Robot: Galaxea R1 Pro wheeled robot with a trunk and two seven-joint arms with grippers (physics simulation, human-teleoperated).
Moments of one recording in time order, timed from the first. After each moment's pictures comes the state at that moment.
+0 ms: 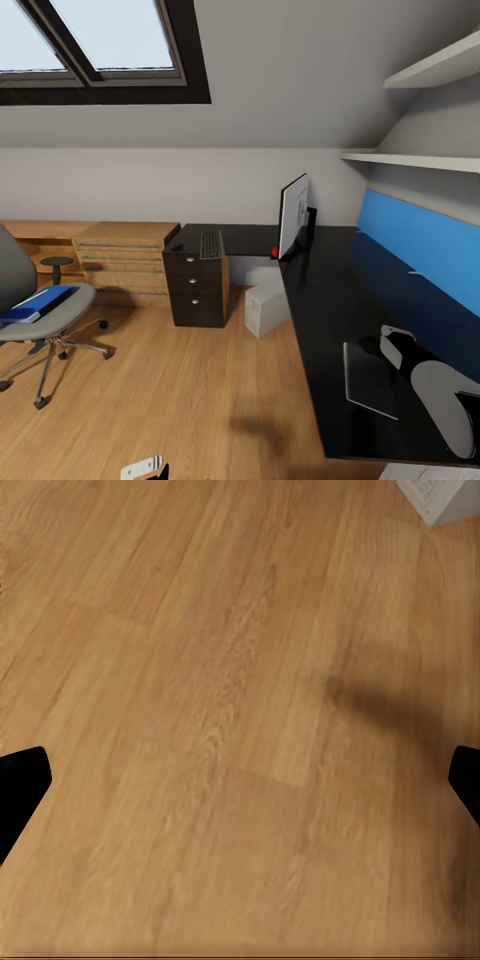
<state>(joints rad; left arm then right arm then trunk) 0.04 0.05 -0.19 -1.01 0.41 0.01 0.19 -0.97 -0.28 -0.16 -0.16 -0.13 0.36 -0.12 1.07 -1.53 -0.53</state>
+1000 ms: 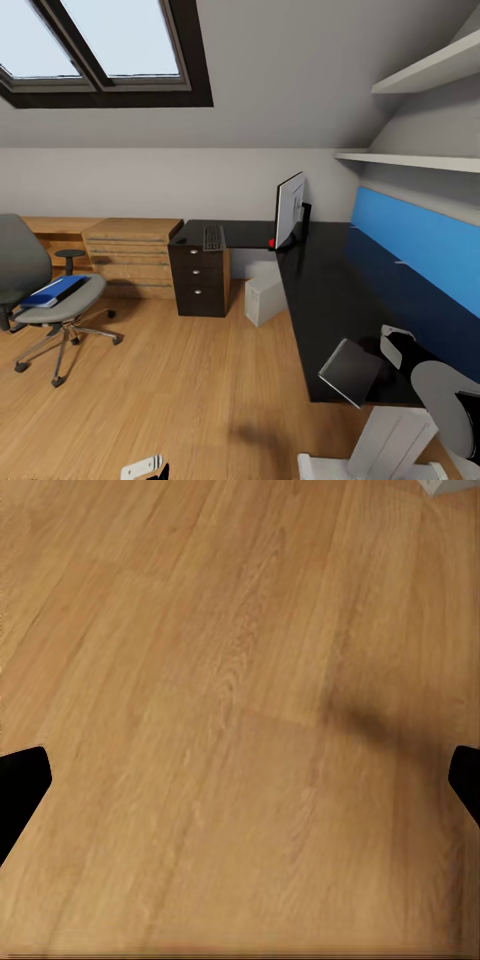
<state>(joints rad) 0.04 0.05 -0.19 -1.01 0.41 0.01 0.19 -0.97 -0.28 -0.16 -0.16 -0.13 0.35 -0.12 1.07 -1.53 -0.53</state>
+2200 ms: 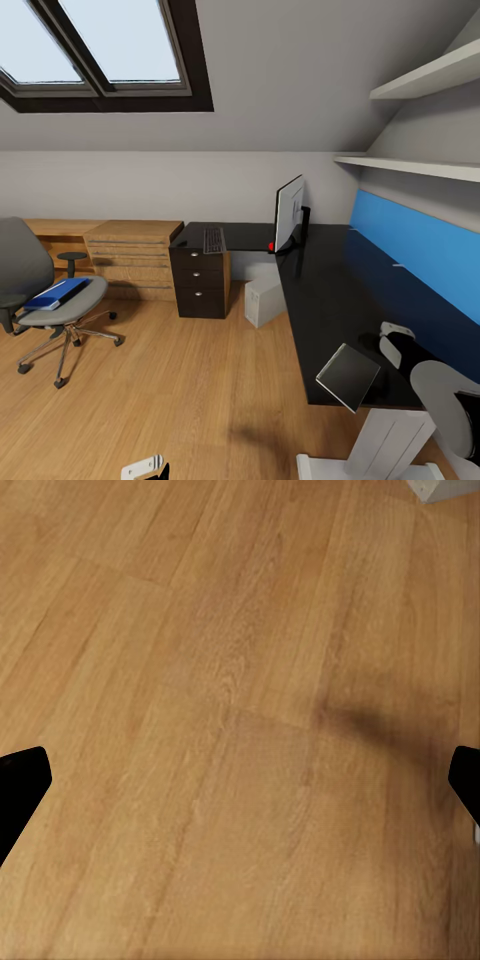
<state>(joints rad) 0.04 0.05 -0.19 -1.01 0.41 0.01 0.19 -0.97 -0.27 -0.17 -0.16 -0.14 0.30 -0.11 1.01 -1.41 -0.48</state>
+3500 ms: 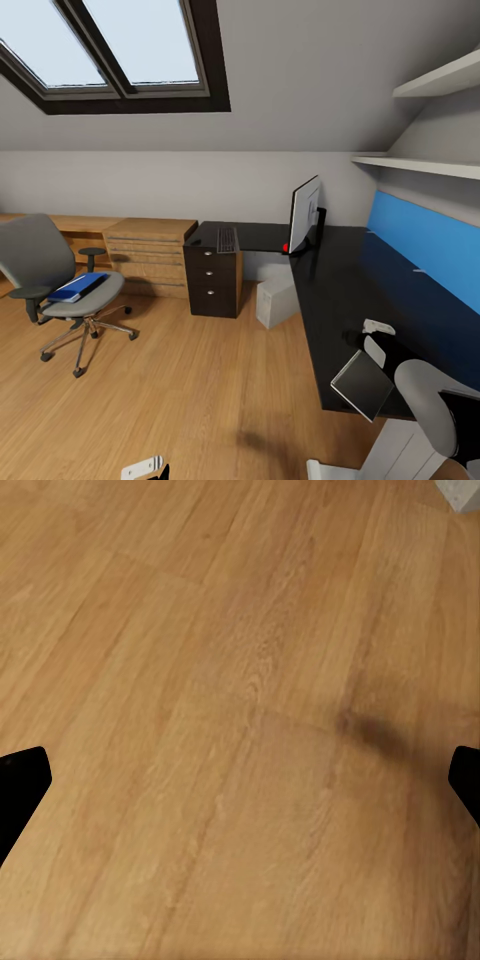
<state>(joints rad) 0.04 0.05 -0.19 -1.00 0.41 0.01 0.20 -0.97 -0.21 -0.17 -0.16 -0.13 0.25 -0.08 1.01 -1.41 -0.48</state>
